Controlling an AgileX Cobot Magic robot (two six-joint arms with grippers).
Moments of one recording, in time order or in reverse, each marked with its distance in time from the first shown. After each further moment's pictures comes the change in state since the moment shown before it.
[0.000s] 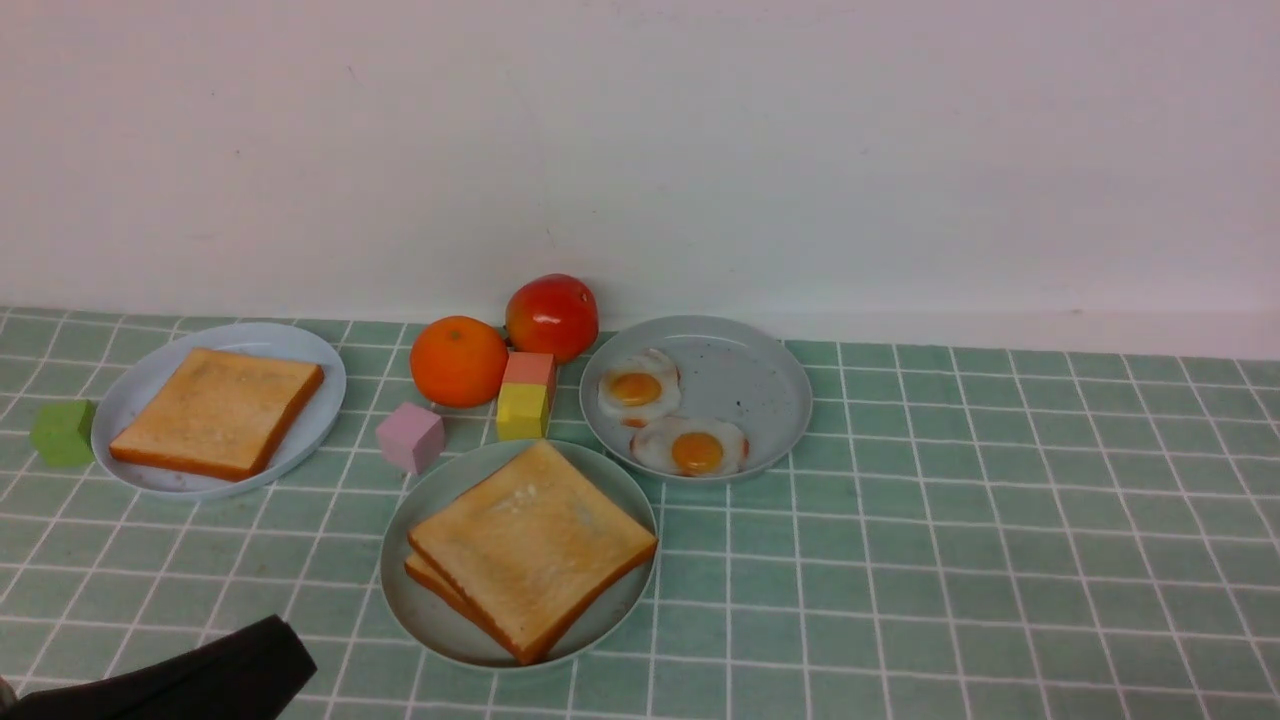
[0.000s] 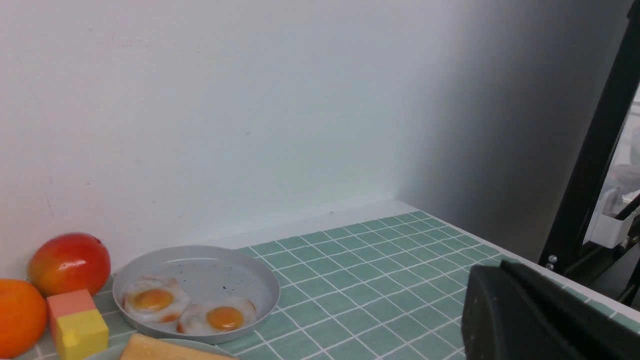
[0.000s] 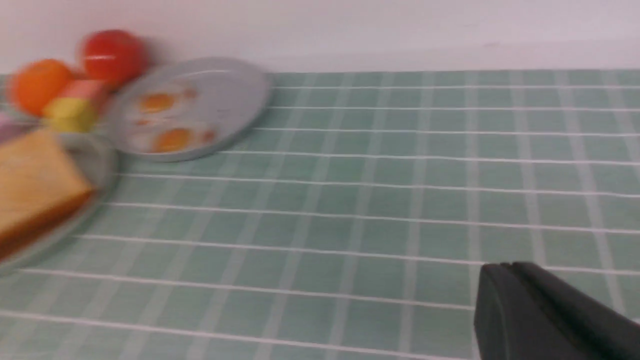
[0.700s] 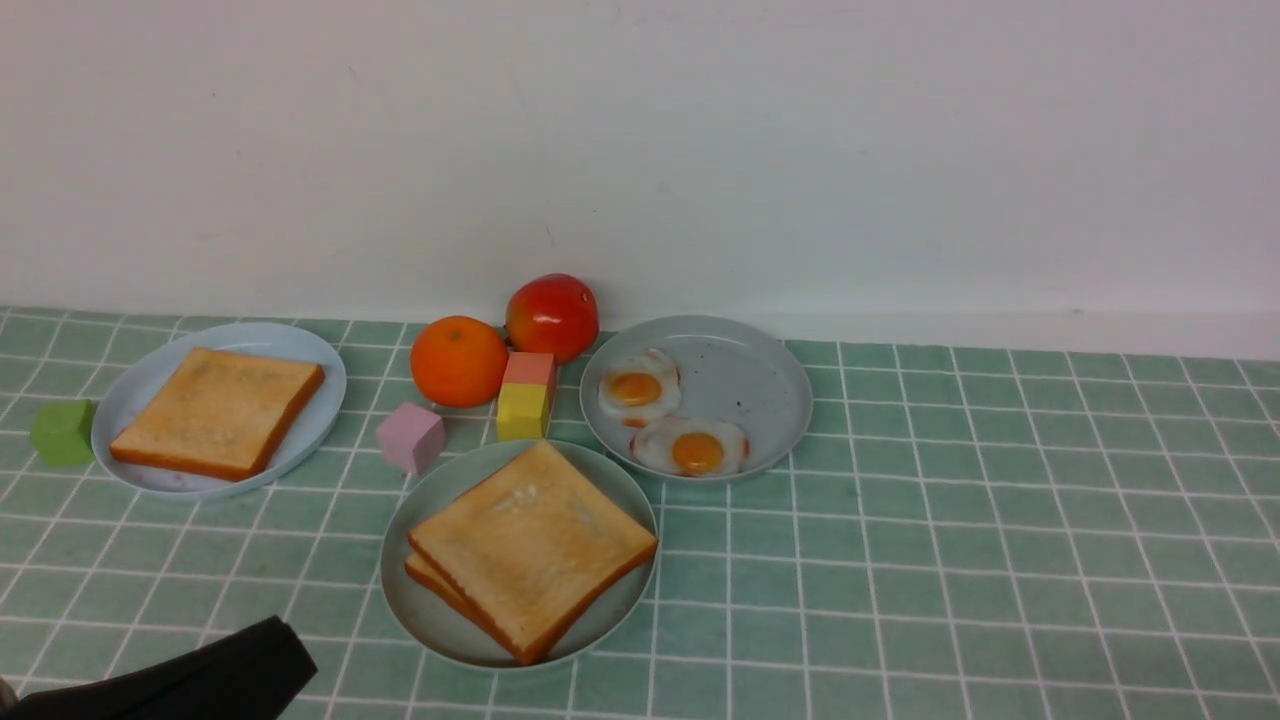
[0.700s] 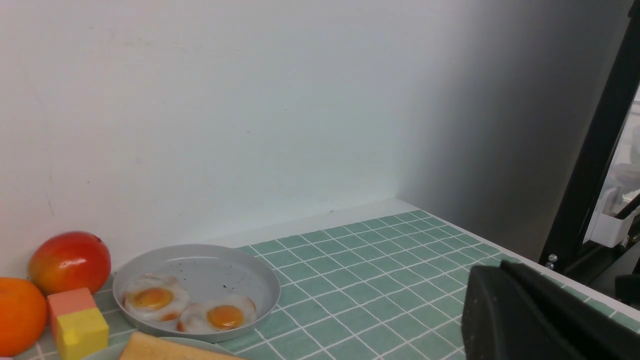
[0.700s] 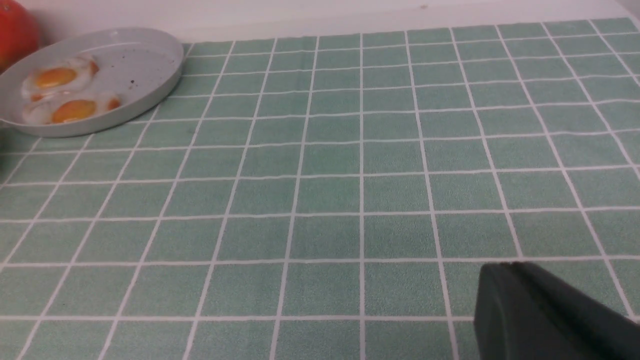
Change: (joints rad) right arm -0.092 -0.092 0.204 0.046 -0.128 -0.039; left arm 0.000 0.000 0.000 0.000 0.003 0.000
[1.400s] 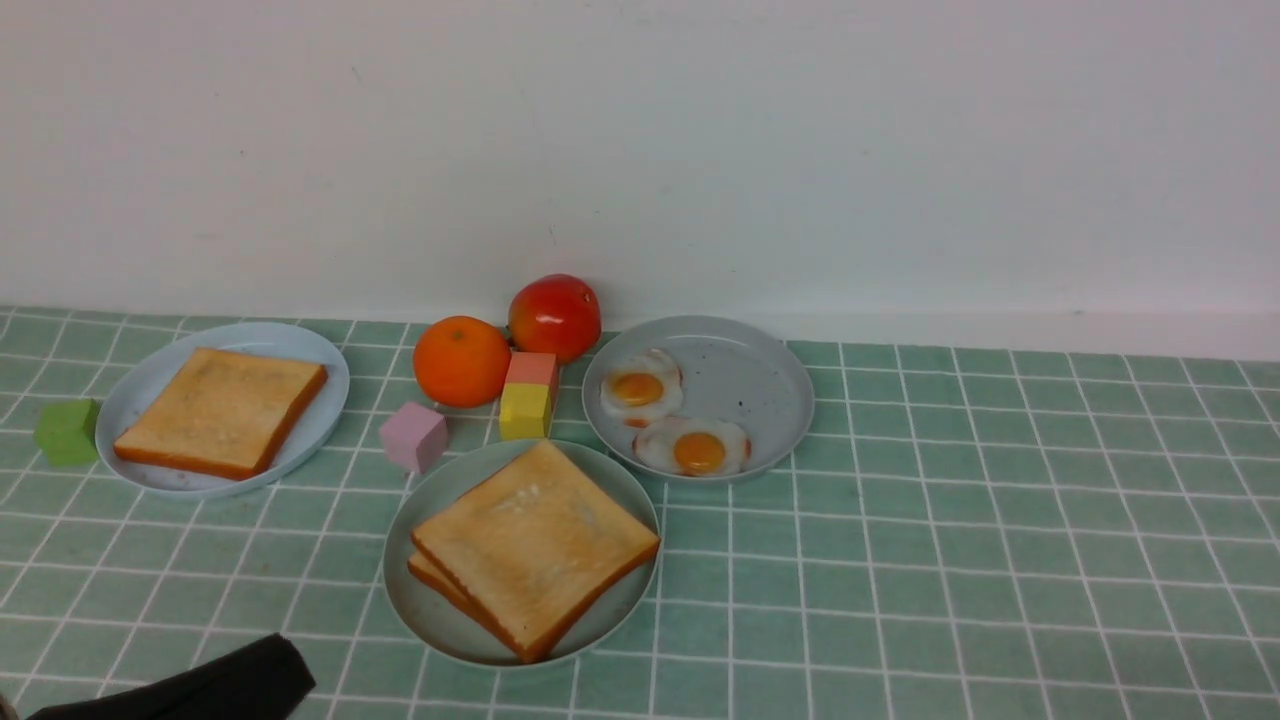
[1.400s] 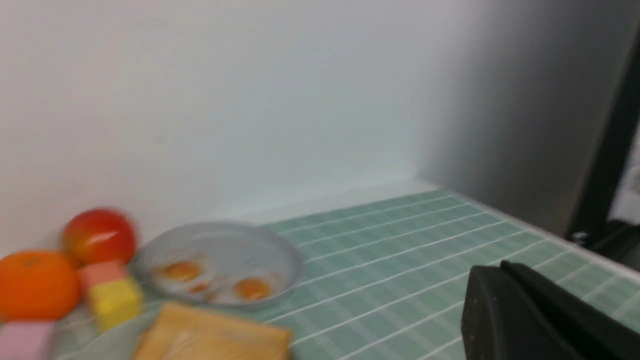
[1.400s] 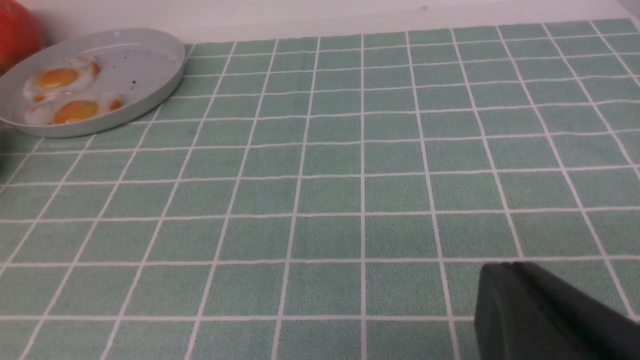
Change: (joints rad) right arm 0.000 0.000 0.000 0.000 0.000 0.000; left arm 0.069 -0.013 0.038 -0.035 0.029 0.056
